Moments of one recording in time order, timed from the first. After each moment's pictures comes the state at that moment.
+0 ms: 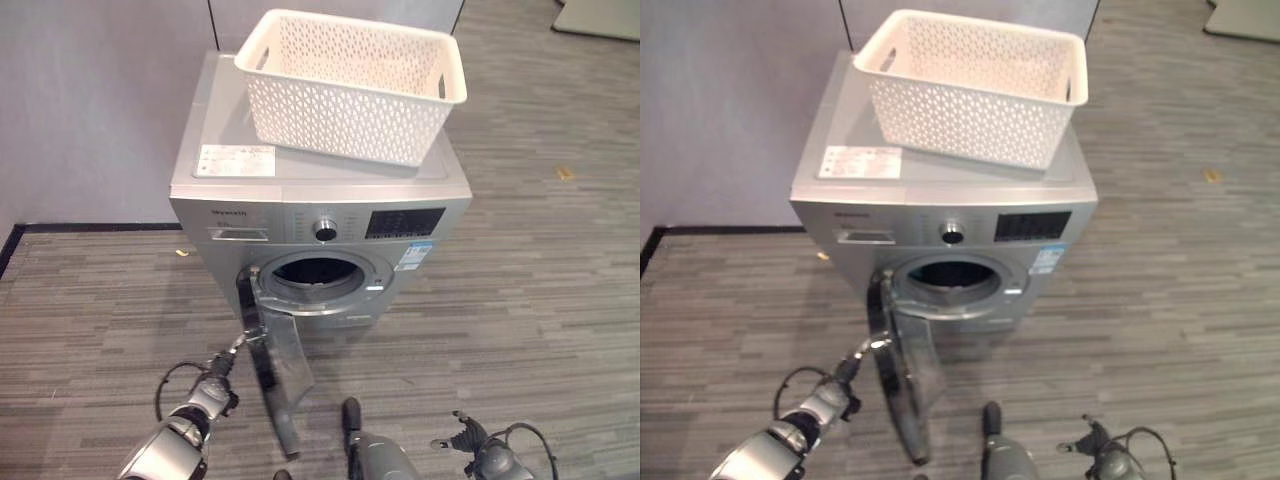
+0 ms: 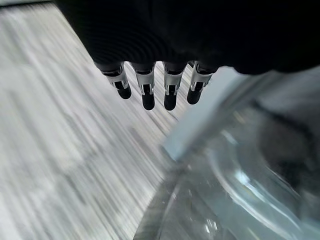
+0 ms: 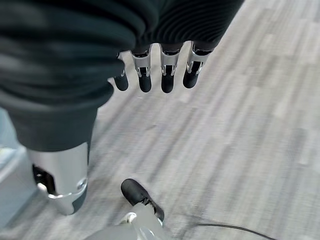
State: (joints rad) left arm -0.46 0.21 -0.58 1.24 -0.11 0.08 0.21; right arm -0.05 -0.39 0.38 1.03 -0.13 -0.02 -0.12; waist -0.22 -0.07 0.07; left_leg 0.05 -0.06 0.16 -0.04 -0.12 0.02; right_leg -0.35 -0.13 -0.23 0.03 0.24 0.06
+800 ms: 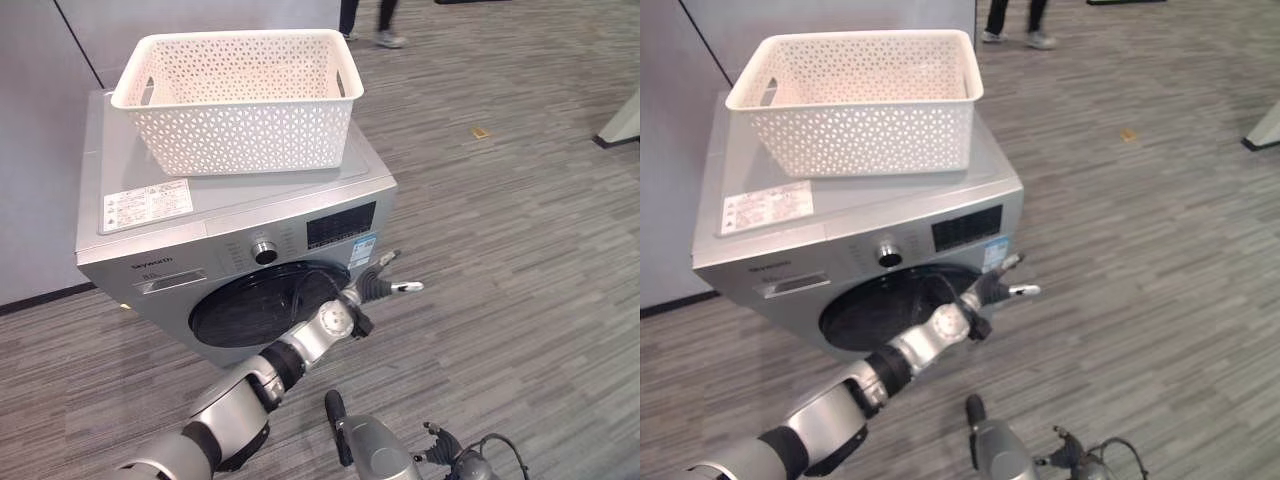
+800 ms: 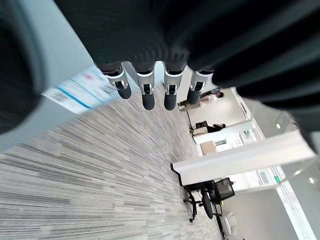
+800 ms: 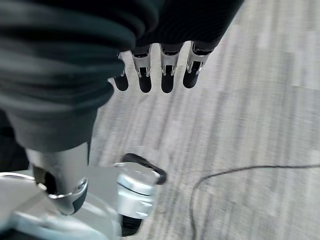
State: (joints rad) left arm -0.61 0.12 -0.78 0.68 -0.15 -0.15 0.11; right arm -0.02 -0.34 0.43 1.01 -0.11 -0.05 -0.08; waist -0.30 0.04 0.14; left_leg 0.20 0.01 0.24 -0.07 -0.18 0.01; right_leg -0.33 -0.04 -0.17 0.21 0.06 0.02
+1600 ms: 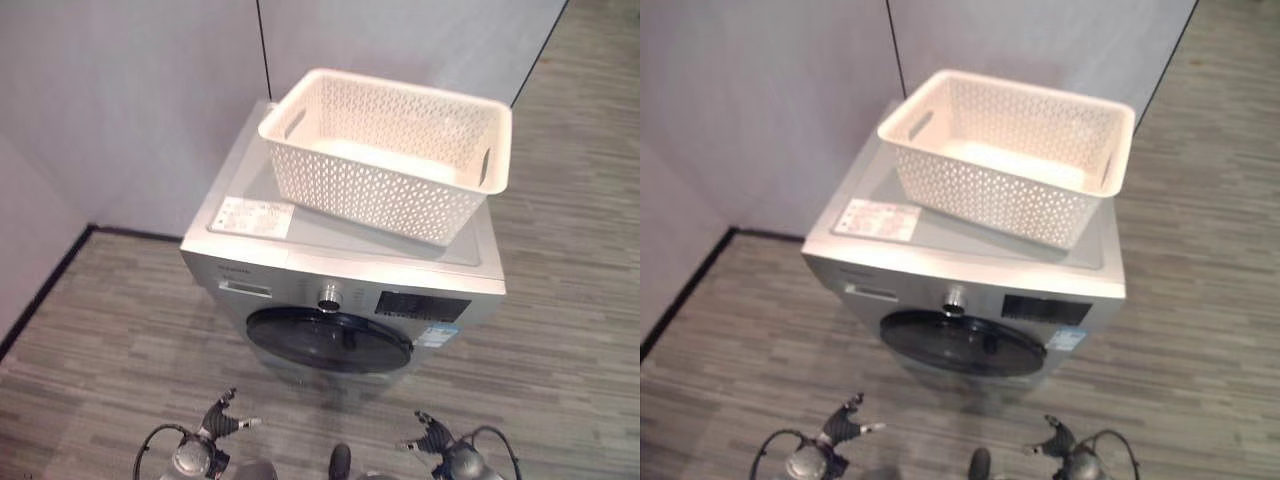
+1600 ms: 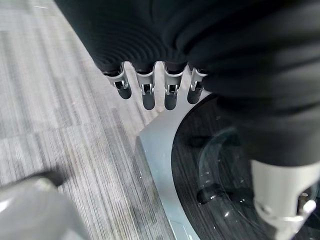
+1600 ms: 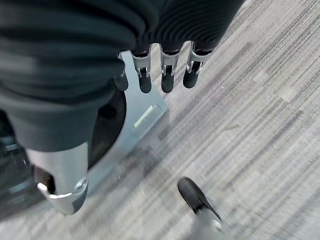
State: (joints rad) left arm -0.01 0.33 -0.36 1.01 -0.06 -0.25 0.10; right arm -0.09 -0.29 0.44 1.11 -0.09 -0.12 -0.09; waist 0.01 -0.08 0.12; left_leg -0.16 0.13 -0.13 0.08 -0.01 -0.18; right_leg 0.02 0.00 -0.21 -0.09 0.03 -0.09
